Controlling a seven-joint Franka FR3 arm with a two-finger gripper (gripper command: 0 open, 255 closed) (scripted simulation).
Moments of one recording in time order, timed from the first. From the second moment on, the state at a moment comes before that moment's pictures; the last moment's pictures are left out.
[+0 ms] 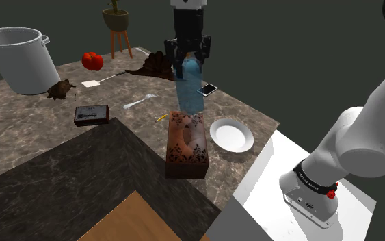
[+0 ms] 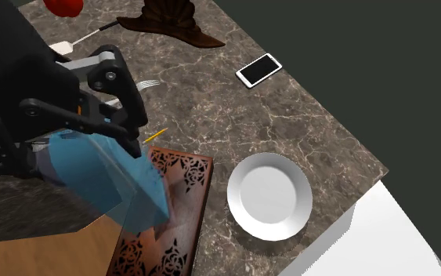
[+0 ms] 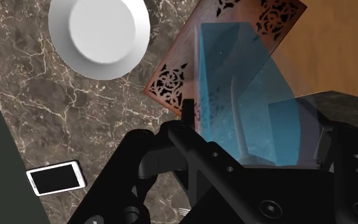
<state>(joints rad) 0.28 0.05 0.26 -1.68 0.10 1.54 0.58</state>
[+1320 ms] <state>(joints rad) 0.30 0.05 0.28 -1.91 0.11 1.78 0.59</state>
